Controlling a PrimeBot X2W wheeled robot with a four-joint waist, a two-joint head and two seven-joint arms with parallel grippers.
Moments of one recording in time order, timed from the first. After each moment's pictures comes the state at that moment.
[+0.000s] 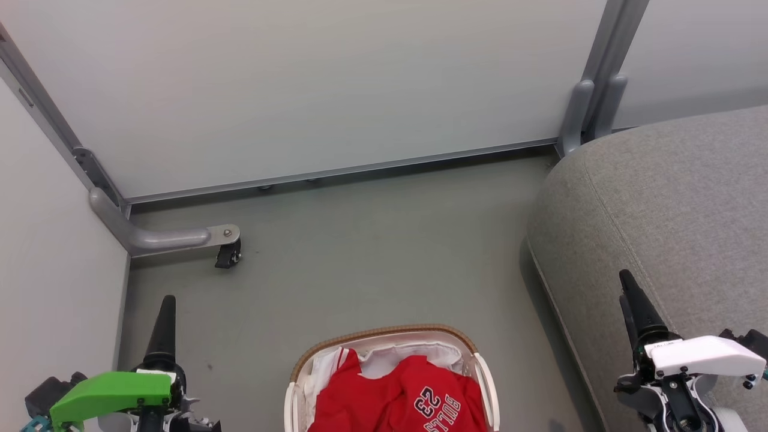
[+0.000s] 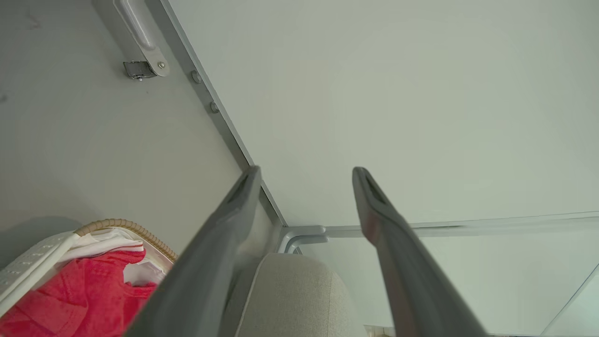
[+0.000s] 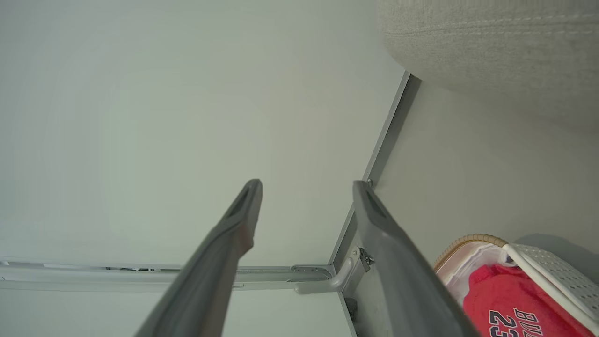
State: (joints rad) left arm -0.07 0.06 0.08 0.31 -1.39 -0.12 0.04; right arm -0.09 -0.05 -0.09 0.28 1.40 0.13 0.04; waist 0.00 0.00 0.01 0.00
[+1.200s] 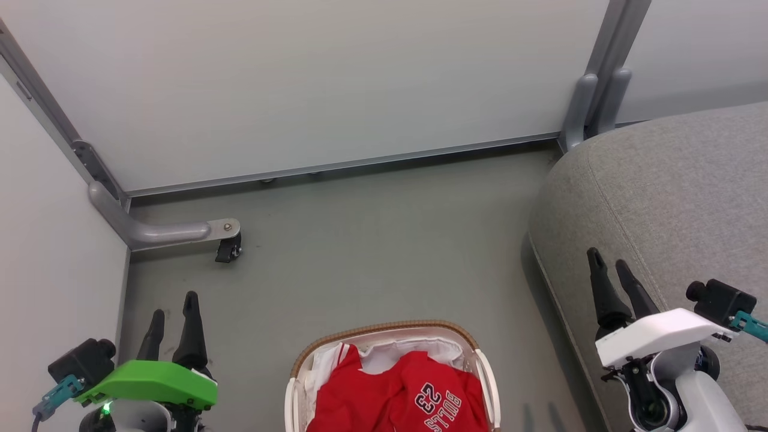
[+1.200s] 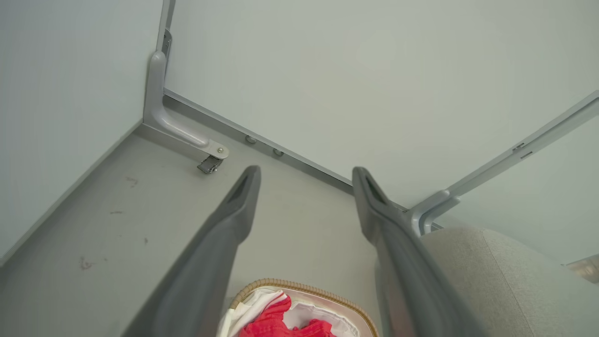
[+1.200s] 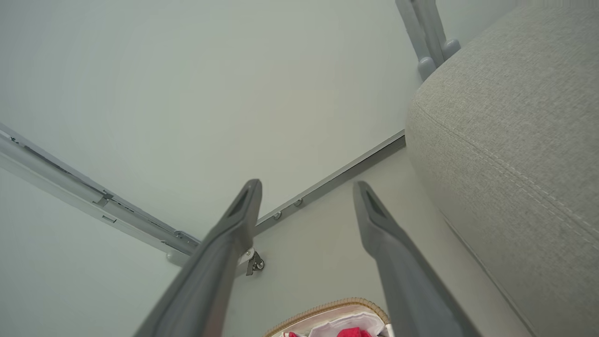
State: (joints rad) left arm -0.10 0.10 0.00 0.35 -0.73 -0.12 -0.09; right arm -0.16 -0.08 0.01 0.29 0.75 0.13 -0.09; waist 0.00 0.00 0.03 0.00
